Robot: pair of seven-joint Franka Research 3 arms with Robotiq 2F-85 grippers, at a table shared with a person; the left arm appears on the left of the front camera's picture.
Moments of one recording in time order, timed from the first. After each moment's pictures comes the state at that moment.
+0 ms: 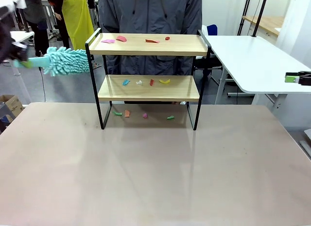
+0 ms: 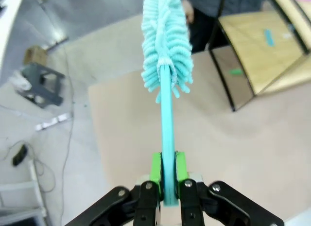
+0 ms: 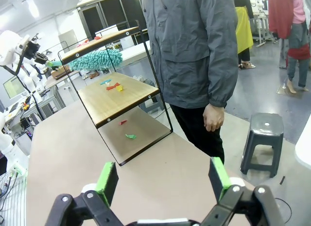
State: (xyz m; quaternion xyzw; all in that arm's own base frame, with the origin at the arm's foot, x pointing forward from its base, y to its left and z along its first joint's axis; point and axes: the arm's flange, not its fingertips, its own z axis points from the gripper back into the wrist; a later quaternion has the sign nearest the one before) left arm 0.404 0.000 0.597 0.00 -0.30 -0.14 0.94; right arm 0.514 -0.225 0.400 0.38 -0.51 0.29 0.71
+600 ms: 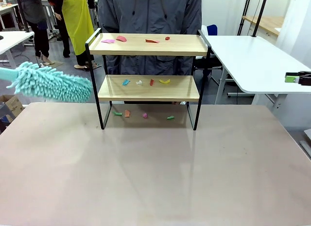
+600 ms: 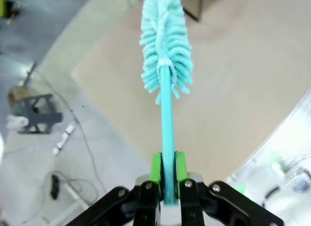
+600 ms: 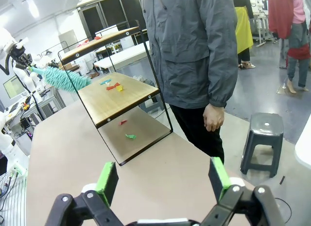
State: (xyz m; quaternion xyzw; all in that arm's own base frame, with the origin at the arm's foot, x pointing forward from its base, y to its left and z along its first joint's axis) left arm 0.325 0.063 0.637 0.01 -0.18 -0.38 0.91; right arm 0.514 -0.226 0.400 0.38 -0.51 0.29 0.71
